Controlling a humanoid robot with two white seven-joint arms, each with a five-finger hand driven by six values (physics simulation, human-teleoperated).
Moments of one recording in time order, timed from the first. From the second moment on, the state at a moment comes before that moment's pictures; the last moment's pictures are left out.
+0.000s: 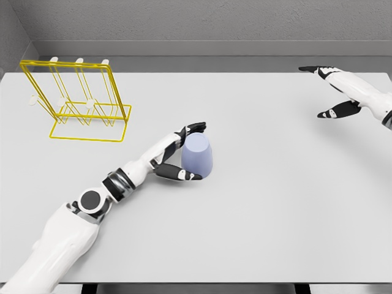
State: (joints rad) left arm -0.32 0.26 -0.57 -1.23 0.30 -0.38 -0.38; right arm -0.71 -0.77 0.70 -0.98 0.11 -0.61 0.16
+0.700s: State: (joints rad) left arm -0.31 0.26 -0.56 -1.24 0.31 -0.39 -0.41; right arm -0.71 -0.77 0.70 -0.98 0.11 -0.61 0.16
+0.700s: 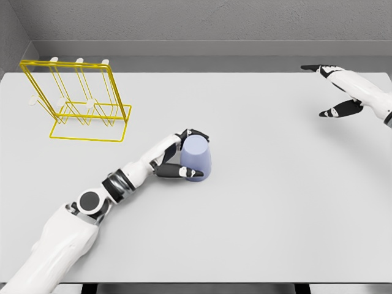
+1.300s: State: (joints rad) left arm -0.20 0.50 -0.42 -1.54 0.49 -0.40 -0.44; right arm -0.71 -0.78 0.70 -0.98 0.11 -0.61 0.16
